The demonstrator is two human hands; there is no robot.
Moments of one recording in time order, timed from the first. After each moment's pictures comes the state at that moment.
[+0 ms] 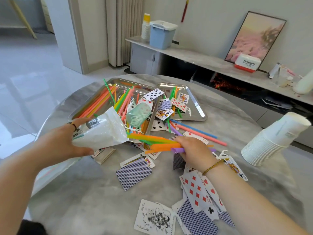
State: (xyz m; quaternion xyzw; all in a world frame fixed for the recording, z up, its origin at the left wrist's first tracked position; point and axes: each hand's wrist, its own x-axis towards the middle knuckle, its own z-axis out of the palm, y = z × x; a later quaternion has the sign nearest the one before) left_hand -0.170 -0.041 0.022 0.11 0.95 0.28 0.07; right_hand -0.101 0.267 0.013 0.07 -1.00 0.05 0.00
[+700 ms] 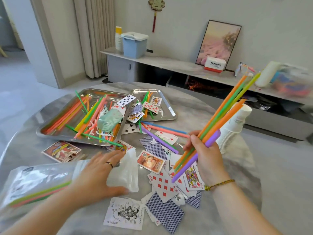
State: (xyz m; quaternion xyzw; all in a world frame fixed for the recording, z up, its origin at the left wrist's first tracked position) left_hand -0.078 0.068 0.013 0.34 0.92 0.16 0.11; right_hand -0.004 0.298 0.047 -0.16 -0.67 0.67 0.28
